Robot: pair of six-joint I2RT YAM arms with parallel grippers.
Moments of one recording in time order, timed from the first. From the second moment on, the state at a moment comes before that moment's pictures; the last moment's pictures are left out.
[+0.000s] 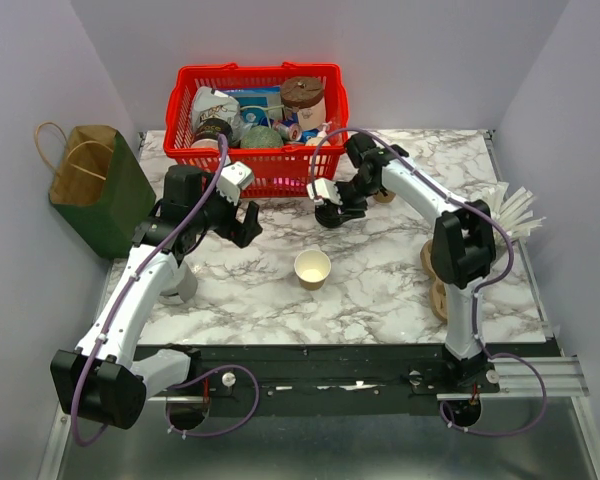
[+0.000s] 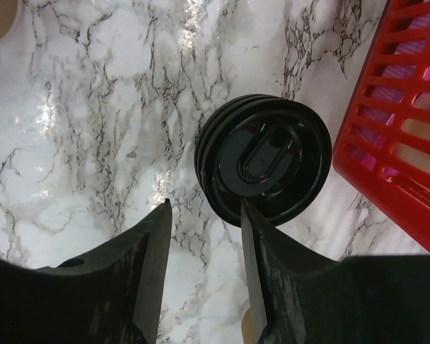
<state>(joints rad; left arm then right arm) -0.23 1.13 1.06 -0.54 0.46 0.23 0.46 2.09 1.82 -0.98 -0.48 -1.39</state>
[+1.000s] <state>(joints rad) -0.23 1.14 1.06 -0.53 0.44 0.24 0.47 2.17 1.90 -1.00 -0.46 -1.44</state>
